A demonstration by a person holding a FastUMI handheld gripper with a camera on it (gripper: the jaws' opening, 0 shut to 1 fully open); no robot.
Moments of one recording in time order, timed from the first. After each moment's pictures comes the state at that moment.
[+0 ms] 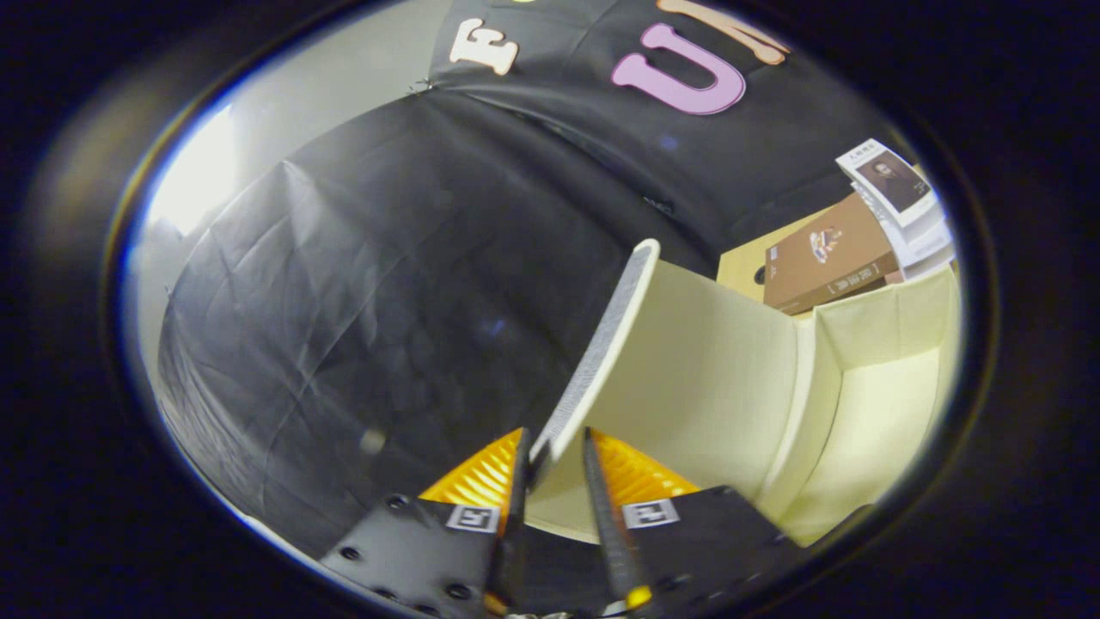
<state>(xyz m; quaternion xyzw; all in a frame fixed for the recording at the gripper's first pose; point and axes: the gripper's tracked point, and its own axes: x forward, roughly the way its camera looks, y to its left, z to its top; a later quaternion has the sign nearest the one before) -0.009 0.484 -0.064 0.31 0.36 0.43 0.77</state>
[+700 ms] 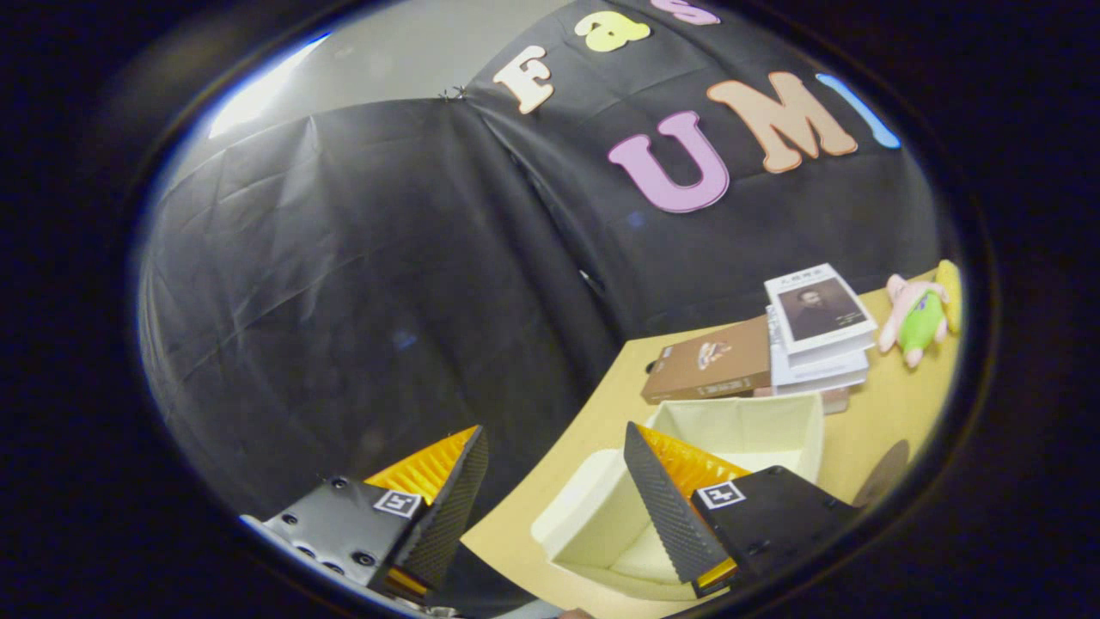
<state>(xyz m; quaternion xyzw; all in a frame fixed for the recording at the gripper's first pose) 0.030 0.345 -0.061 0.18 0.25 0.33 0.89</state>
